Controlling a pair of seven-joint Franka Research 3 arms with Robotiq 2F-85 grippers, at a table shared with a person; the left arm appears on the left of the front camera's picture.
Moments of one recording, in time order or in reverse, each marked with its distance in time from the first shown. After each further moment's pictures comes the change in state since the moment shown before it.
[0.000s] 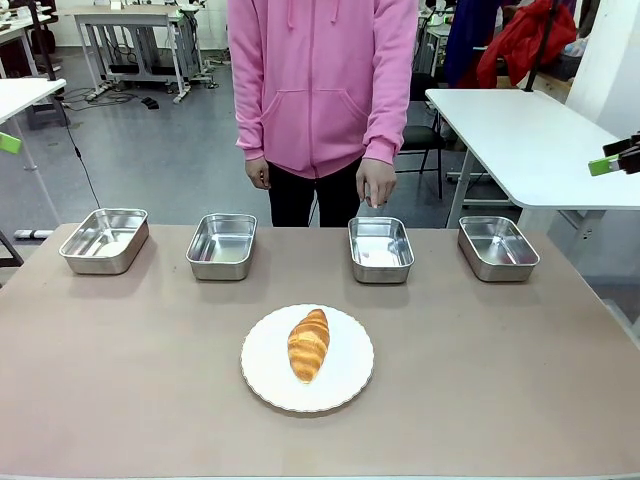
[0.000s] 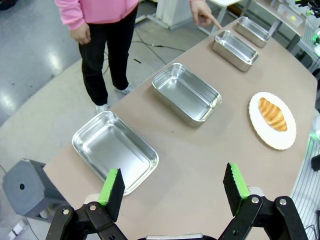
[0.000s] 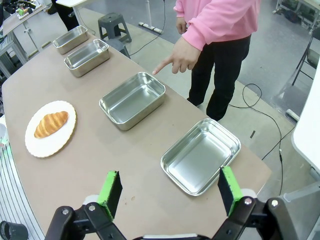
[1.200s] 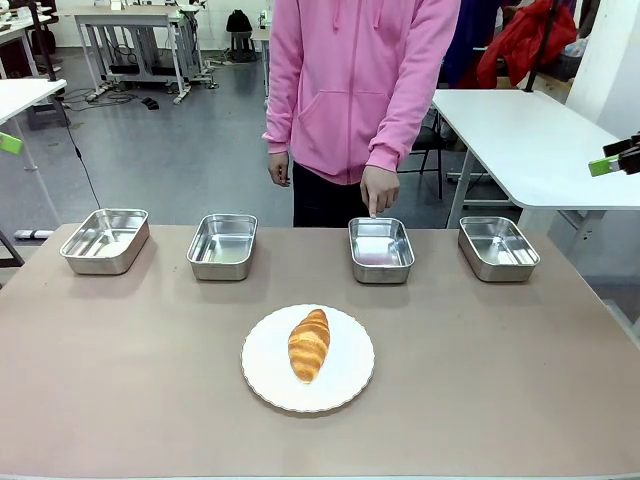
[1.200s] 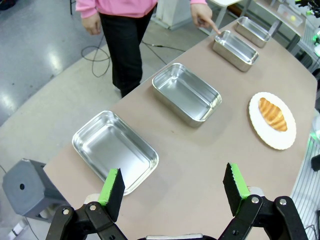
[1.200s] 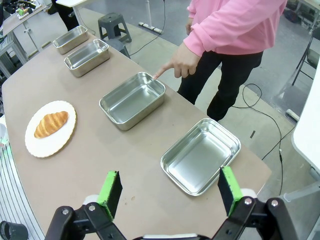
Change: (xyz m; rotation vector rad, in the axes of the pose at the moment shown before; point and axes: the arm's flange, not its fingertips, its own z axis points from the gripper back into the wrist) left arm 0.000 0.000 0.000 0.000 0.000 0.000; right arm 0.000 0.000 0.000 0.000 0.000 0.000
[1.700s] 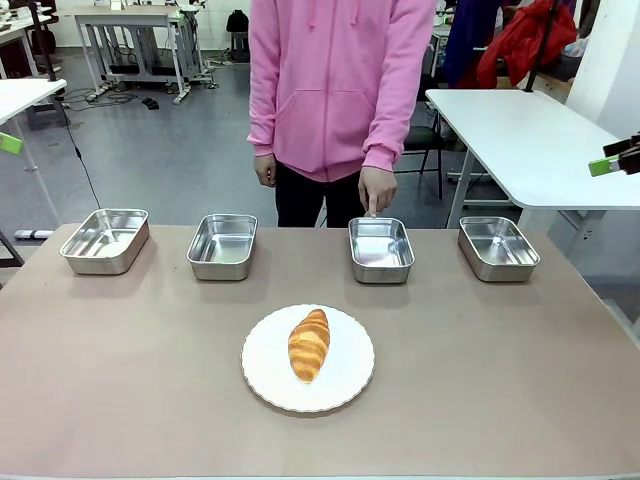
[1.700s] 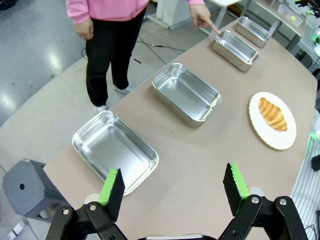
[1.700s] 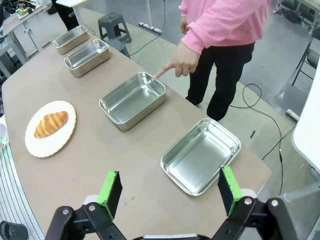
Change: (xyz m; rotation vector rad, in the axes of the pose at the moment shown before) left arm 0.000 0.000 0.000 0.000 0.000 0.000; right arm 0.000 0.000 0.000 0.000 0.000 0.000
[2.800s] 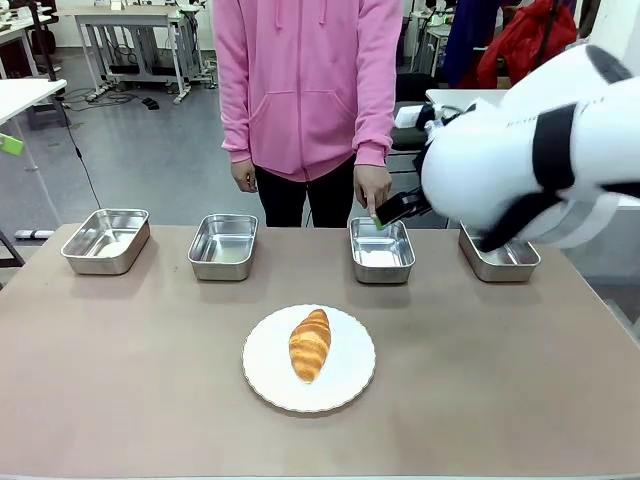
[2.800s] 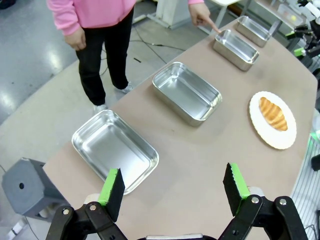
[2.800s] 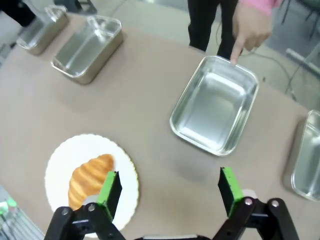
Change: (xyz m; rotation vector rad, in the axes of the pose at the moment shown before) left arm -0.001 0.001 -0.001 -0.001 0.003 0.003; right arm 0.077 0.265 -0.238 -0.224 0.274 -0.243
